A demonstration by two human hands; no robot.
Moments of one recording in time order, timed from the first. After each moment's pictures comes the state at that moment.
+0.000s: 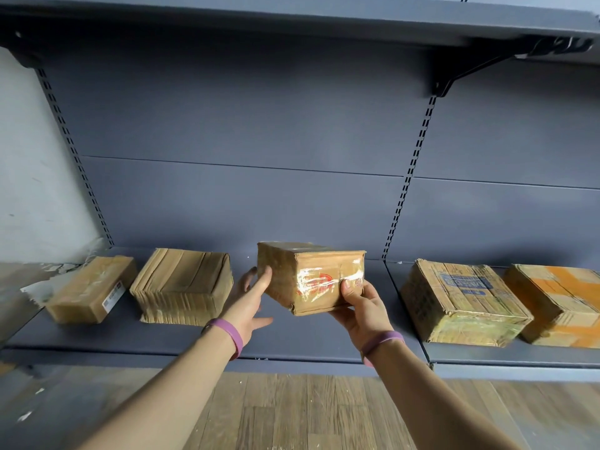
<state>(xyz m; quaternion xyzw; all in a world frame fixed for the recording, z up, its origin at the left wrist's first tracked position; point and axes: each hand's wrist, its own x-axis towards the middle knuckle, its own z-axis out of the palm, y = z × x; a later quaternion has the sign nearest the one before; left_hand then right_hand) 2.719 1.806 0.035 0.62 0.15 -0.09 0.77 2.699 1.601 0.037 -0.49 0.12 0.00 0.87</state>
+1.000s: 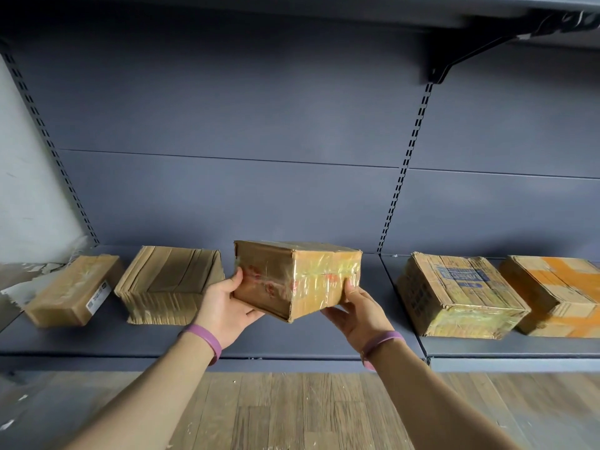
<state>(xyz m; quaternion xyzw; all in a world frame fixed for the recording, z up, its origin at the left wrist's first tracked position) 2.723 1.822 0.033 0.41 0.12 -0.14 0.89 2.709 1.589 0.018 -0.46 0.18 0.06 0.87</state>
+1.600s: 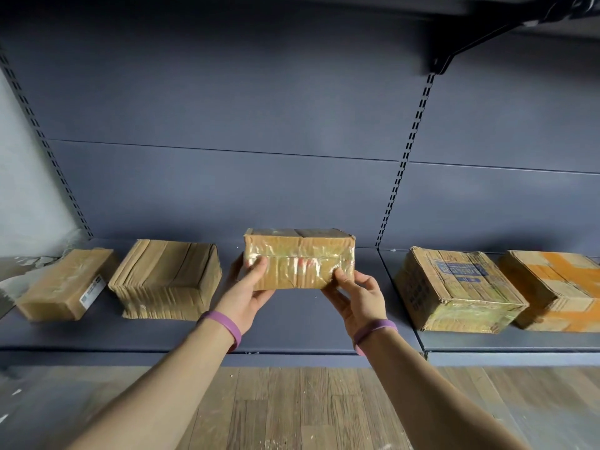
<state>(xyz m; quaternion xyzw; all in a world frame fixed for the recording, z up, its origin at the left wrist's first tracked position) 2.734 1.795 0.026 0.45 0.11 -0.10 0.88 2.709 1.600 0.029 -0.43 0.18 -0.05 0.88</state>
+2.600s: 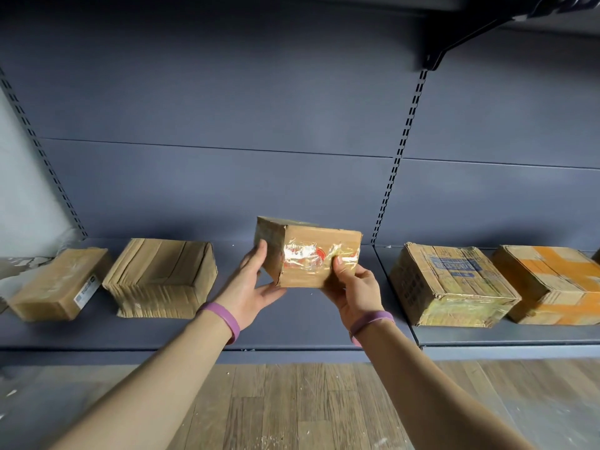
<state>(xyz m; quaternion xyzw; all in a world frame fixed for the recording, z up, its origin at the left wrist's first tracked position) 2.730 1.782 0.046 0.49 0.06 -0.16 0.86 2.714 1.595 0.035 -0.49 0.12 -0.04 0.86</state>
